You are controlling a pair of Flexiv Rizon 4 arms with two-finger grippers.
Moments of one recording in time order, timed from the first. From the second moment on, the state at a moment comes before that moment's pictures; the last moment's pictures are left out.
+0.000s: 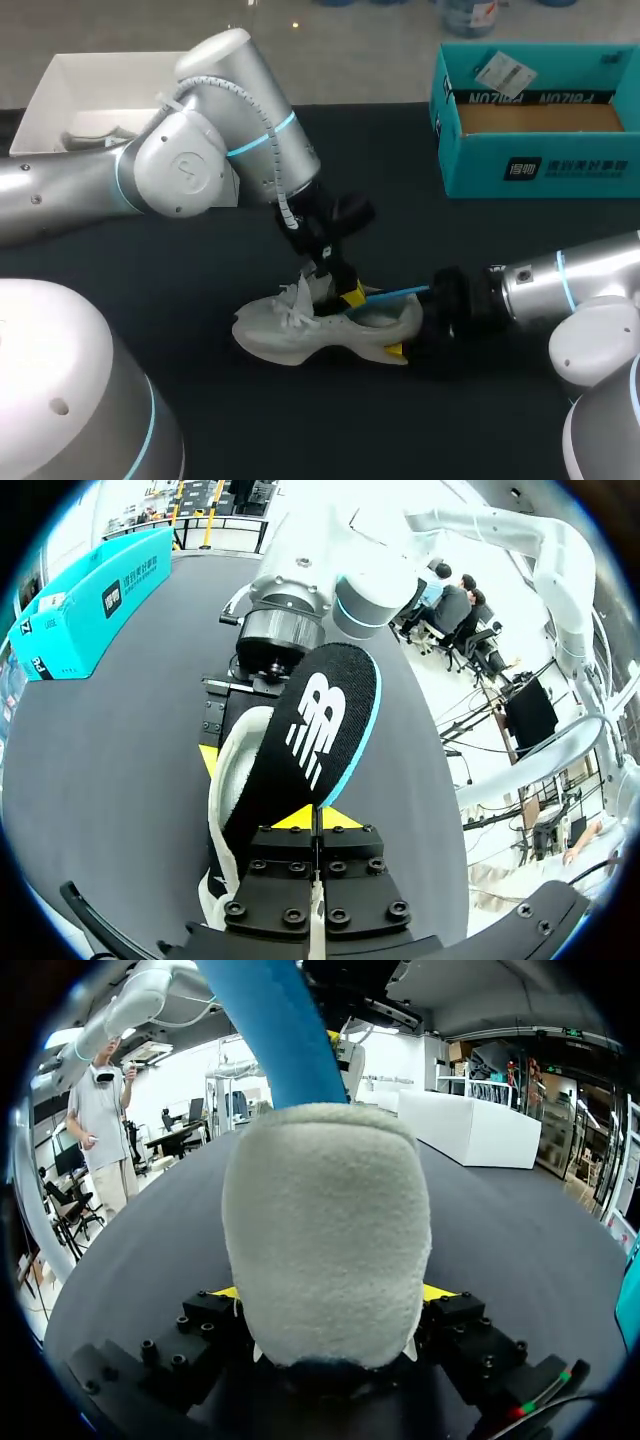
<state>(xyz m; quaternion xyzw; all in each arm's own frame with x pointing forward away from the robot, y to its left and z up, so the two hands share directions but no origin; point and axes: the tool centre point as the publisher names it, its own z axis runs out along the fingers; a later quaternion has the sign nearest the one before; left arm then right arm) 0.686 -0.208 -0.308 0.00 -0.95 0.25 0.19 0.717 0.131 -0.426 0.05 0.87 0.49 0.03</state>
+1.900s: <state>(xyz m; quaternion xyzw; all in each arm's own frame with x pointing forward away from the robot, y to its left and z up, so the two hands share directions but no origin) 0.688 -0.217 -0.319 0.05 -0.95 0.29 0.09 0.717 0.132 -0.425 0.06 0.87 0.49 0.03</state>
